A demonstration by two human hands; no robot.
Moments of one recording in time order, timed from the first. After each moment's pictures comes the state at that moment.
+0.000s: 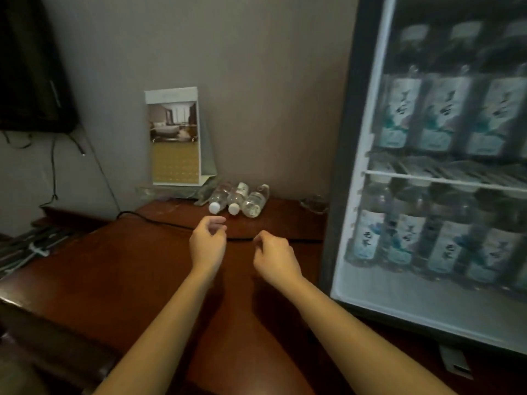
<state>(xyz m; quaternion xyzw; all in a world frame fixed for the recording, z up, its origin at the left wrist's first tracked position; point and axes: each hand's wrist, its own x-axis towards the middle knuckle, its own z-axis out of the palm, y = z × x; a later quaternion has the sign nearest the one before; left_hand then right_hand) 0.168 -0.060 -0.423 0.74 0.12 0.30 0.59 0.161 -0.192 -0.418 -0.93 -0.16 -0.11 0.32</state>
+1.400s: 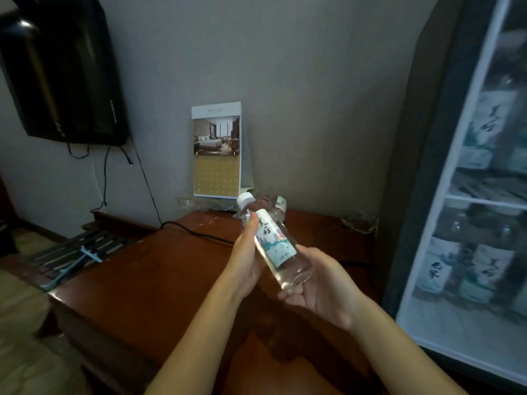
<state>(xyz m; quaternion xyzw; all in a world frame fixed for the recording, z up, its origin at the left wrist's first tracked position) 0.158 -0.038 -0.393 0.50 -0.01 0.09 0.86 0.137 -0.189 -0.383 -0.54 -0.13 0.33 0.76</state>
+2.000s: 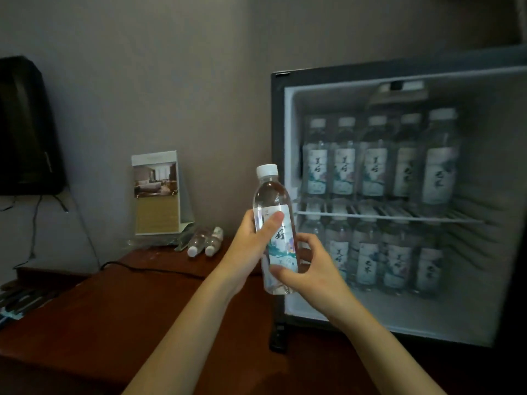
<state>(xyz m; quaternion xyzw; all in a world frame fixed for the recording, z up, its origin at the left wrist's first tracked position) 0.041 -0.180 -0.293 0.67 -0.20 0.11 0.70 0.016 -0.312 -0.320 -0.77 -0.18 -0.11 0.60</state>
